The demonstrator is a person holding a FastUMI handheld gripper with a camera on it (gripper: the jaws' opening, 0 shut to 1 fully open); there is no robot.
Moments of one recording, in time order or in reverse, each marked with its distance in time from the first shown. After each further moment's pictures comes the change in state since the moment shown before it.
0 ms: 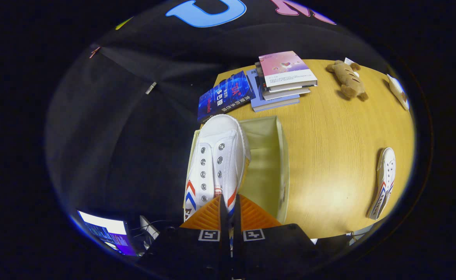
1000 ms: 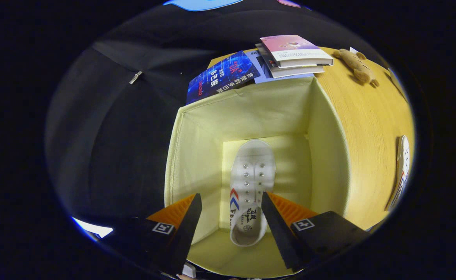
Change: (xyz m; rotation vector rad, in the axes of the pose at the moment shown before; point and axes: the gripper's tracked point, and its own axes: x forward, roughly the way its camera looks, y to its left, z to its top) arm 0.084 0.011 -0.015 0.032 -0.004 -0.030
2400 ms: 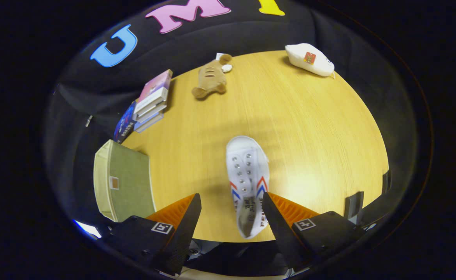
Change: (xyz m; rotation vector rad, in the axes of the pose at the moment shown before) arm -0.211 -0.418 -0.004 0.169 -0.092 -0.287
